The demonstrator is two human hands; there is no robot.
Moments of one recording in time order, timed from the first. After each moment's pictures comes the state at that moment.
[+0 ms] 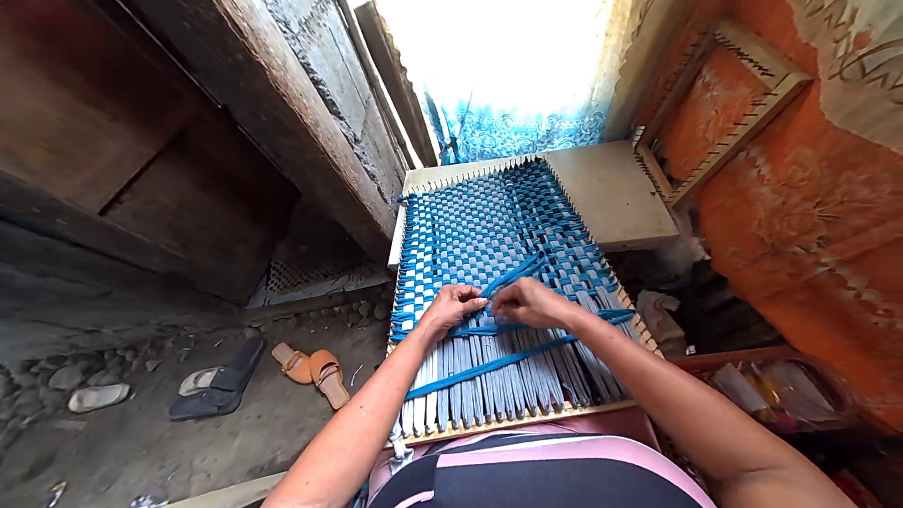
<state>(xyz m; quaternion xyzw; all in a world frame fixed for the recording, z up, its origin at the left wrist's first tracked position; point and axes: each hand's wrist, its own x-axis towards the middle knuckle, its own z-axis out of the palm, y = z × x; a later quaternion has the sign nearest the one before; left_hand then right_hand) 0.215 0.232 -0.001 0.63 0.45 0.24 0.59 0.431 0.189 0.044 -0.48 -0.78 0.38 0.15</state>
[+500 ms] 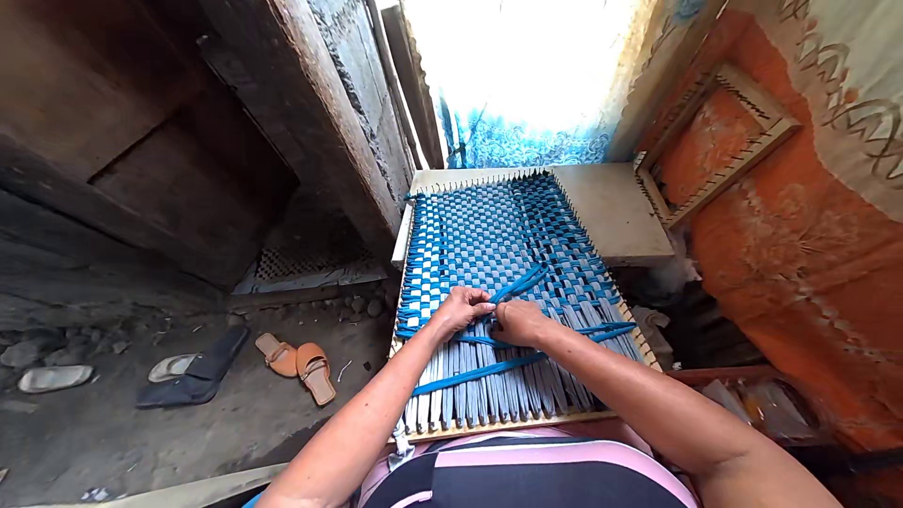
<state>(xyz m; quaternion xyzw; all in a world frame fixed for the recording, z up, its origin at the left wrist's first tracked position) 0.214 0.223 0.008 0.64 0.44 0.22 0.59 0.374 0.184 0.050 -0.57 -0.76 0.28 -0.15</state>
